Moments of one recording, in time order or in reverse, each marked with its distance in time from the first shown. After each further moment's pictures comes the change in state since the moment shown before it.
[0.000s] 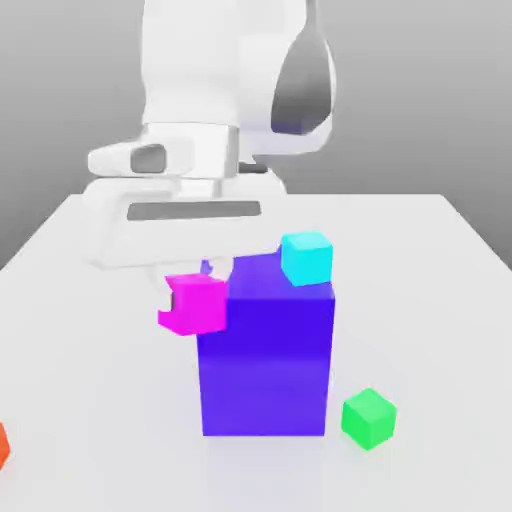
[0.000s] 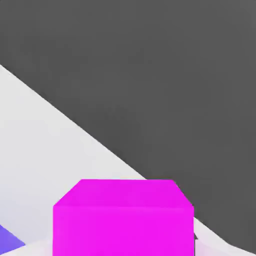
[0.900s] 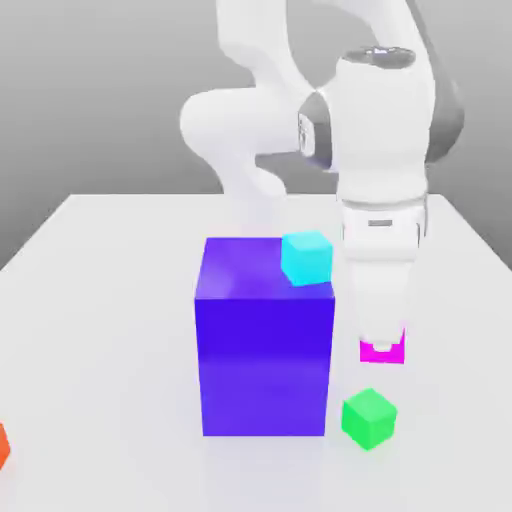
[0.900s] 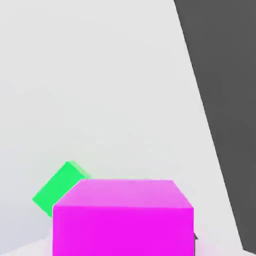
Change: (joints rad) arm 0.304 0.178 0.114 -0.048 0.058 -0.024 -0.357
